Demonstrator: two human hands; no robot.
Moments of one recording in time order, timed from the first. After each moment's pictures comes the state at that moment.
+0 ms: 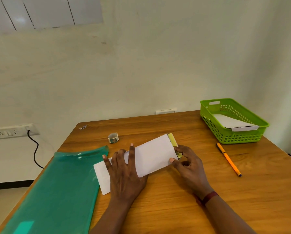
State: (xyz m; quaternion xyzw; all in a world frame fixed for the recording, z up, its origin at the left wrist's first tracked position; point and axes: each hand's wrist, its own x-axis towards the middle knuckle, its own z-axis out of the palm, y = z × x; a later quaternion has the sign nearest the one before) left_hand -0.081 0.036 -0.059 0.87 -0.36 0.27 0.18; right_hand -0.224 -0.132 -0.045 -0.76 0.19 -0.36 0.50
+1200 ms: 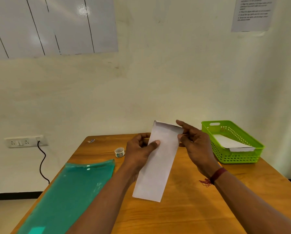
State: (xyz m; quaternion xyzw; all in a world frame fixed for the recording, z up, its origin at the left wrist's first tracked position) left_hand -0.102 0.011 0.090 0.69 -0.26 -0.15 0.66; right_hand -0.214 -0.137 0.088 -0.71 0.10 -0.44 0.54
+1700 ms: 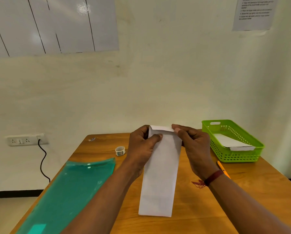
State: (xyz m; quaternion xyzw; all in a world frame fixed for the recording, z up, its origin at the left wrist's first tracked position) left_hand -0.124 0.016 0.119 0.64 -0.31 -0.13 0.70; right_hand -0.218 -0.103 0.103 -0.61 0.09 -0.48 0.62
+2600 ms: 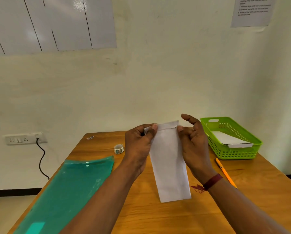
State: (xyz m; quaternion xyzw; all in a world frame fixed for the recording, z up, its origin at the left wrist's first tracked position) left_hand -0.128 0.009 0.117 0.57 -0.27 -0.10 0.77; right_hand -0.226 -0.096 0.099 -0.66 0.09 -0.50 0.55
